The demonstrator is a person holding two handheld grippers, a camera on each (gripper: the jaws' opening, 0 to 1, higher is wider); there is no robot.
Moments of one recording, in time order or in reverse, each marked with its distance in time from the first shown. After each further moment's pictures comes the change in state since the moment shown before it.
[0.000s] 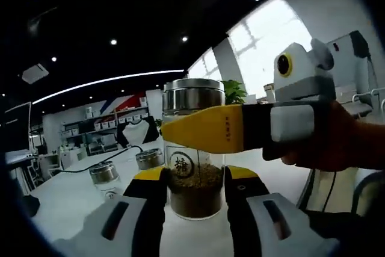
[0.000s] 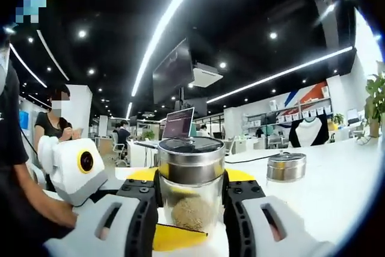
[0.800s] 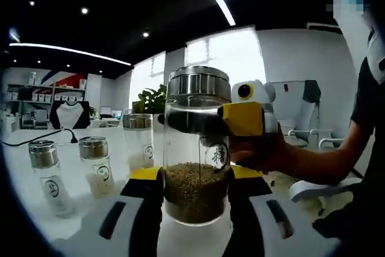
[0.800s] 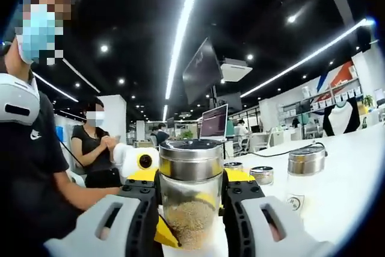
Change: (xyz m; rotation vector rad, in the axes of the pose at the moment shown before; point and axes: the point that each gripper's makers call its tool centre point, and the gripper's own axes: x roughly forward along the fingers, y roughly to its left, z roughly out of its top) left arm -0.016 -0.047 0.004 -0.289 -0.041 -0.605; right arm -0.033 0.026 0.006 0.101 0.021 0.333
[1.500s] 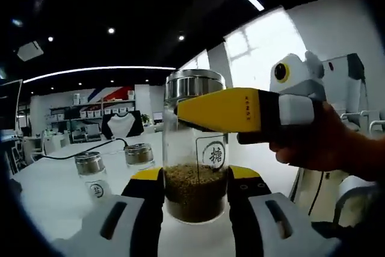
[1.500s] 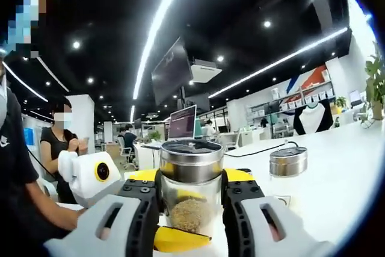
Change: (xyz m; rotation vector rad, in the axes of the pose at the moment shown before) left arm -0.008 0.042 0.007 0.165 0.014 0.511; right arm 0.018 -0.029 0.004 -0.034 0.010 -0.319
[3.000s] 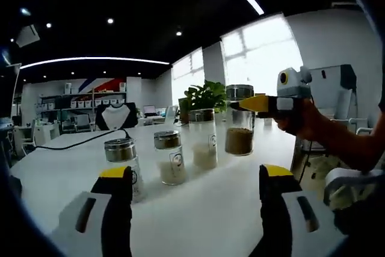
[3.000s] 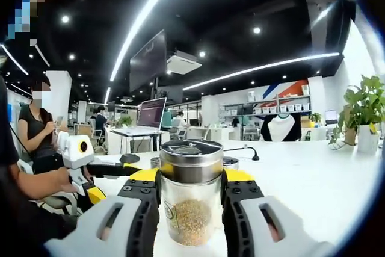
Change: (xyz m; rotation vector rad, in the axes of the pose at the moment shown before) left arm -0.040 0.051 -0.014 -0.072 0.051 -0.116; right arm -0.051 -0.083 0.018 -0.108 0.070 -0.191
